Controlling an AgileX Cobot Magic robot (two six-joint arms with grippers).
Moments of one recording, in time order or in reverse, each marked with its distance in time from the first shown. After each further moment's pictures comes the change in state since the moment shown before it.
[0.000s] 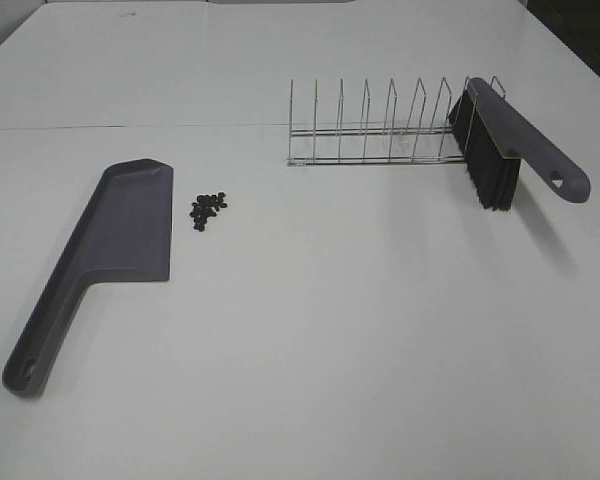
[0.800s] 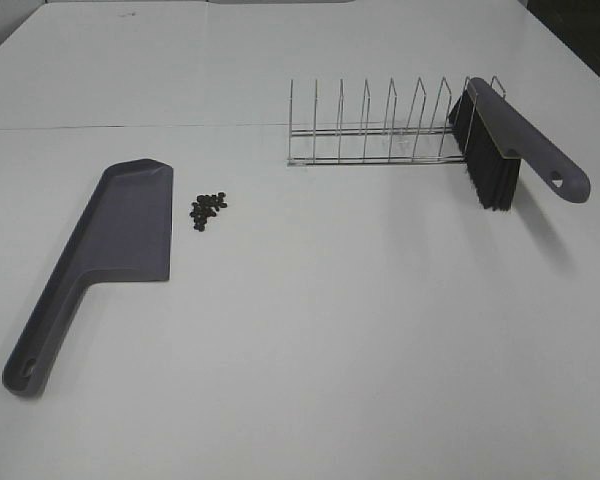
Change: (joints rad) left arm 0.000 0.000 0.000 0.000 0.000 0.000; right arm 0.000 0.000 0.000 0.000 0.000 0.000
